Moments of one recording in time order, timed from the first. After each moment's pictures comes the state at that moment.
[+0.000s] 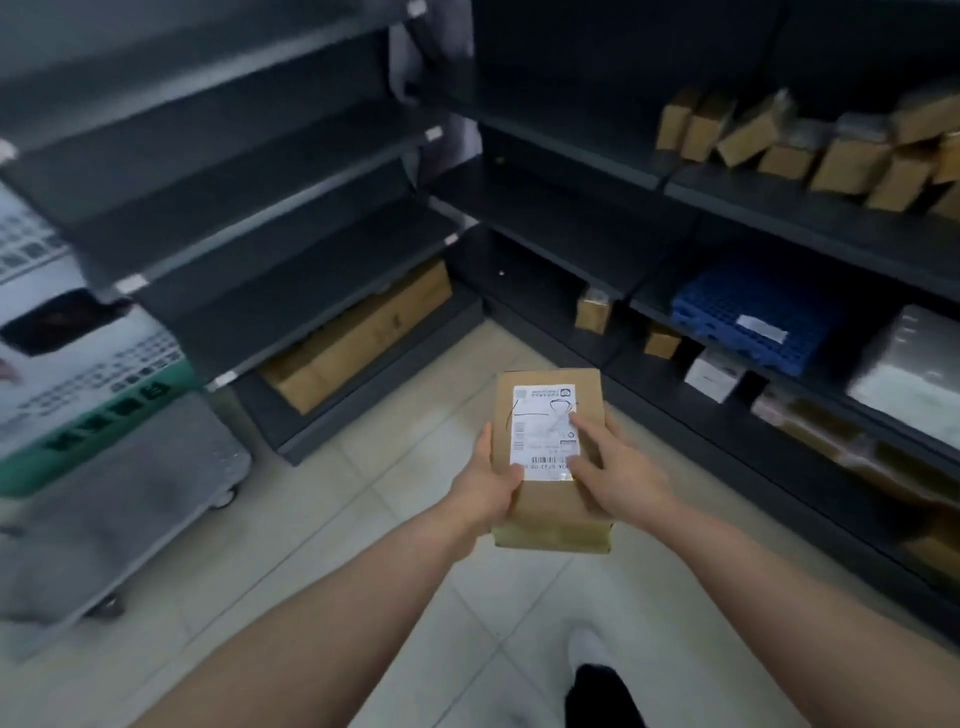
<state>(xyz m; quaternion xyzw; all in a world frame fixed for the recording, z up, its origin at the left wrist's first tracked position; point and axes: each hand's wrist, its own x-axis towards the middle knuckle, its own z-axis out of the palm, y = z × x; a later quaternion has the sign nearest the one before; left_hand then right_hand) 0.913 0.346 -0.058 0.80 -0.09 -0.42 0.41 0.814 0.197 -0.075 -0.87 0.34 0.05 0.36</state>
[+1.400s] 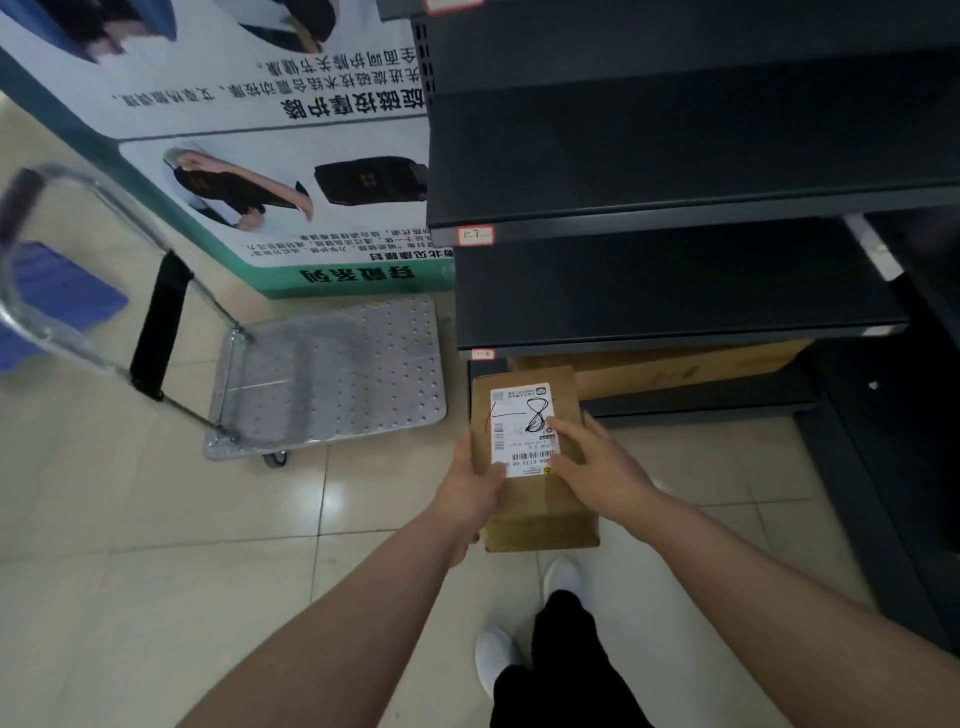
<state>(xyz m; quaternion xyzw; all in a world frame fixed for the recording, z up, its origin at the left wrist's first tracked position) 1.349 0.579 -0.157 0.73 0.29 -0.28 0.56 1.377 0.413 -0.161 -0.89 0.04 0.25 0.38</state>
